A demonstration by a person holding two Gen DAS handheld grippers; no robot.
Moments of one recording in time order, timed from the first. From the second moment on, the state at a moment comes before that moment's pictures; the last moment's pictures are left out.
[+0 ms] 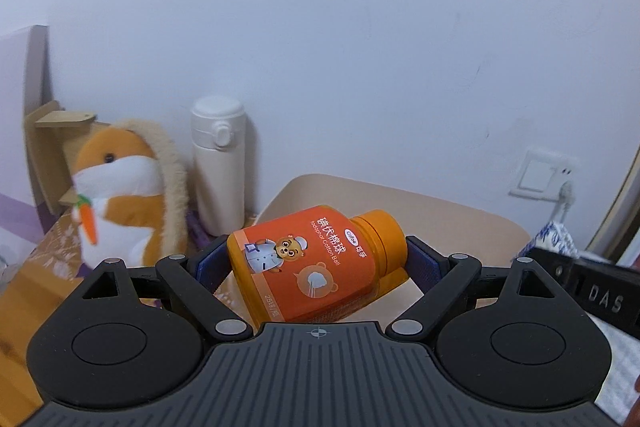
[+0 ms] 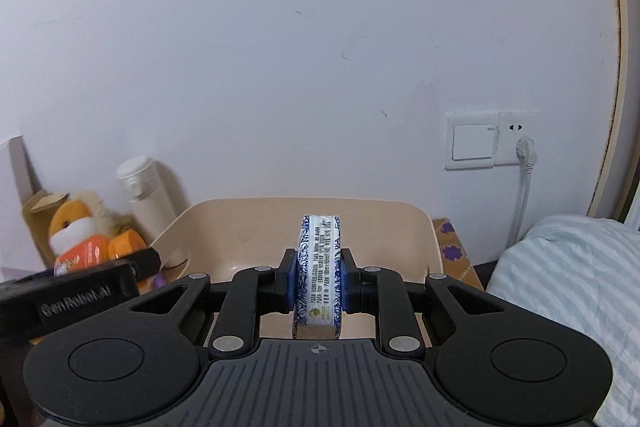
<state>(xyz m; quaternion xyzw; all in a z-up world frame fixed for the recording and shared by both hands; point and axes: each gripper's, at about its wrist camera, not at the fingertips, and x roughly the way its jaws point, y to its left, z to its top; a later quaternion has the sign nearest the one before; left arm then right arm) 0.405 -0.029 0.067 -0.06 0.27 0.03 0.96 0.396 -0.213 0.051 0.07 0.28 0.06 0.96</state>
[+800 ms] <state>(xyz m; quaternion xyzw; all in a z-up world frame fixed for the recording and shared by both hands) 0.466 -0.058 -0.002 0.03 0.34 0.02 0.94 0.460 -0.206 -0.022 0.04 0.37 0.02 0.93</state>
